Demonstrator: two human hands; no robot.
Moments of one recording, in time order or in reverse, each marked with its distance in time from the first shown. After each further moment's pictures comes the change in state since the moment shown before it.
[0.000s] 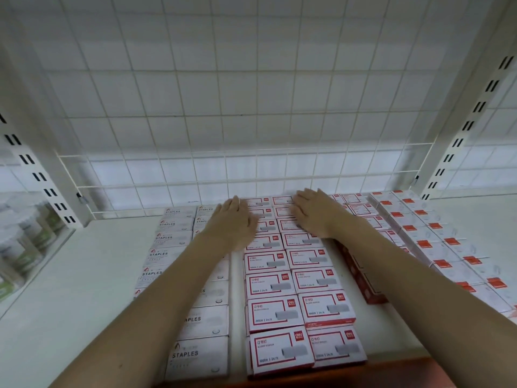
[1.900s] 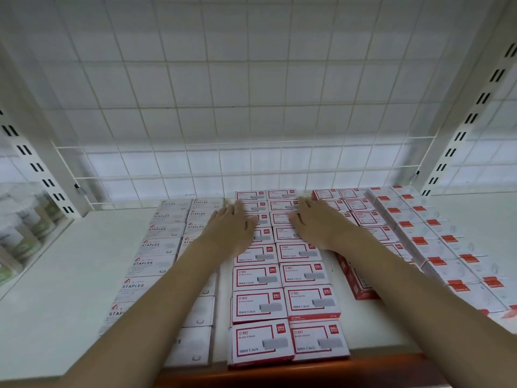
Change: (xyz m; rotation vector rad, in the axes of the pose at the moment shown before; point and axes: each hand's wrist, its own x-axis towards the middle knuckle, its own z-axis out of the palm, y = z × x) left_hand -0.016 0.017 0.012 -0.087 -0.003 -0.076; right_hand -0.029 -0.007 0.003 0.025 -0.115 0.063
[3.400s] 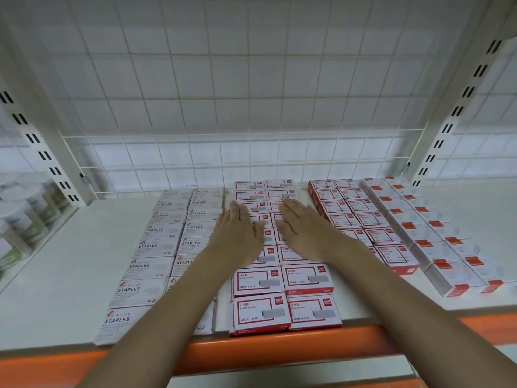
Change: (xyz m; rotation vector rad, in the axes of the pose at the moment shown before) left_hand -0.047 0.027 0.011 -0.031 0.022 -0.051; right_hand -0.036 -0.022 0.025 0.185 0.044 -0.105
